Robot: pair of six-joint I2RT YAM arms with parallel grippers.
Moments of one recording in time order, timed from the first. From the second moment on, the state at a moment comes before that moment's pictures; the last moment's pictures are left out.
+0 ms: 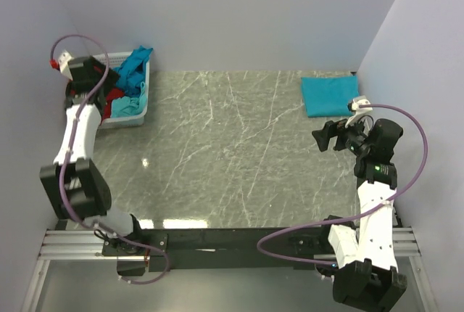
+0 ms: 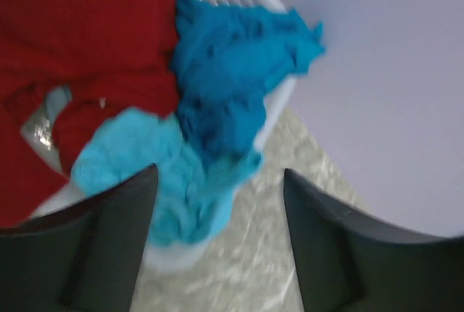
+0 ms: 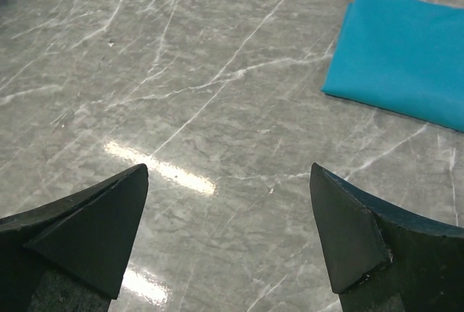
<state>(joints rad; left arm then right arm) 0.23 1.50 1.31 -0.24 -0.11 -0.73 -0.32 0.81 0.76 -0.33 -0.69 -0.17</state>
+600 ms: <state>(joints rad) 0.20 2.16 2.05 -0.51 0.06 -0.33 -0.32 0.79 0.77 -0.34 -0.72 -0.17</state>
